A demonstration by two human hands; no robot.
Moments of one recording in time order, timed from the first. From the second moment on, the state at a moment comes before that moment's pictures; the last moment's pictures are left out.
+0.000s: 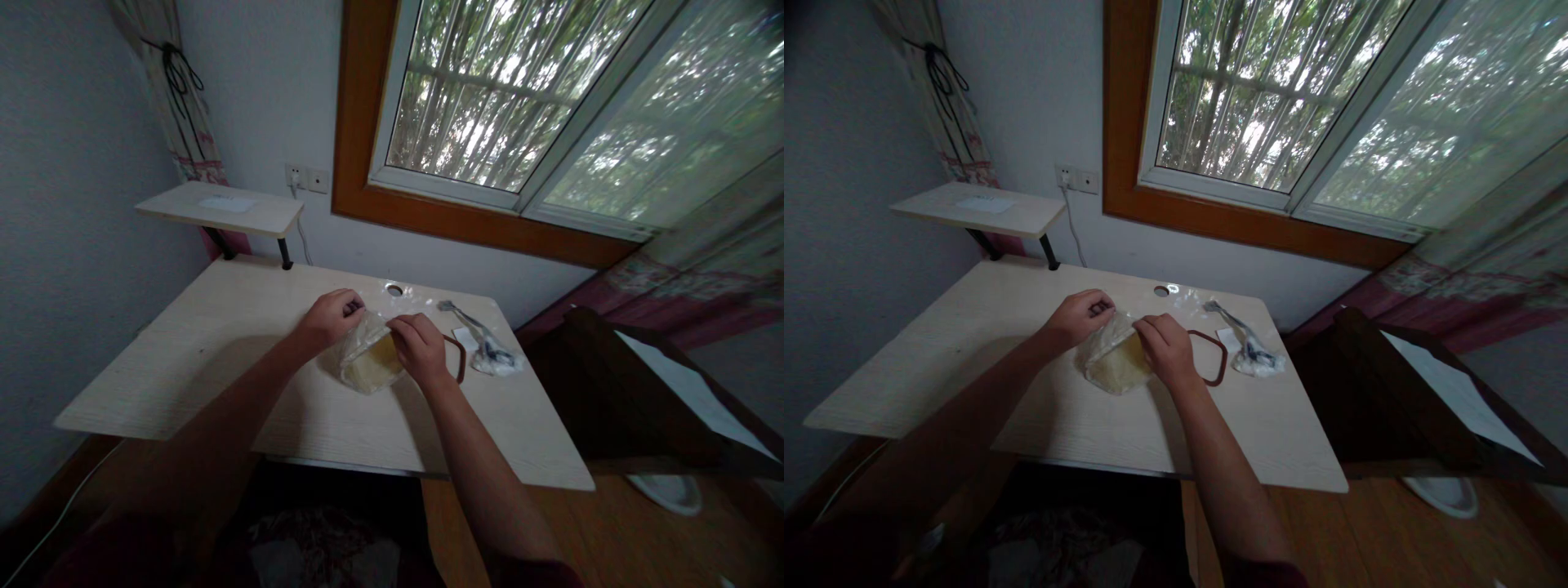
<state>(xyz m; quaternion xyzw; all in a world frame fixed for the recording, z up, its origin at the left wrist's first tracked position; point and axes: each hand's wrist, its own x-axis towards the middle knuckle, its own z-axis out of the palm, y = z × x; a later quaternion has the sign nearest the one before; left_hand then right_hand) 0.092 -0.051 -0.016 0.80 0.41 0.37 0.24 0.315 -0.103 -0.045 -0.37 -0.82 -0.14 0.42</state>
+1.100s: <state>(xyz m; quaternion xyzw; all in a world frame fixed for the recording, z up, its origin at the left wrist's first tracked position) 0.048 -0.029 -0.081 0.85 0.43 0.27 0.13 0.308 -0.100 -0.029 -0.59 -0.69 0.01 0.41</state>
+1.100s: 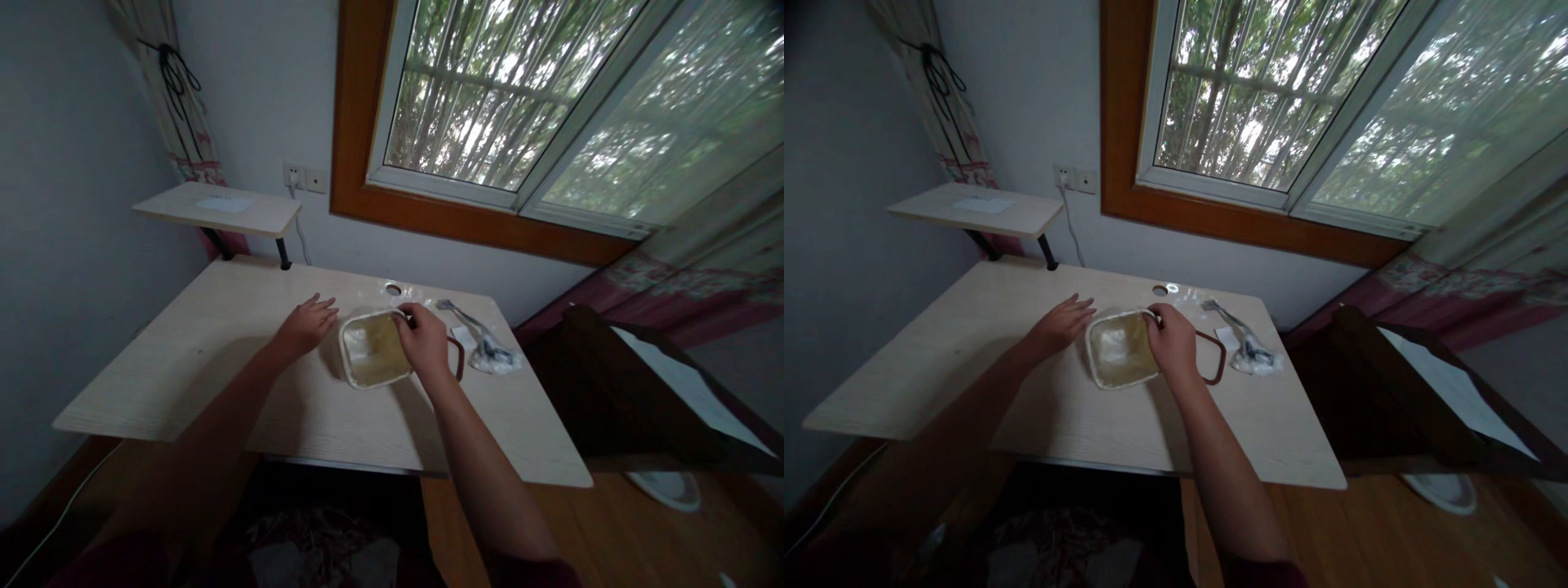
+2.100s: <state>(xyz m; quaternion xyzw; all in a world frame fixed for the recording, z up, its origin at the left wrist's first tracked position) 0.086 -0.076 -0.034 0.74 0.49 0.37 0.26 0.274 -0.105 -0.013 -0.47 -0.87 -0.08 0.09</state>
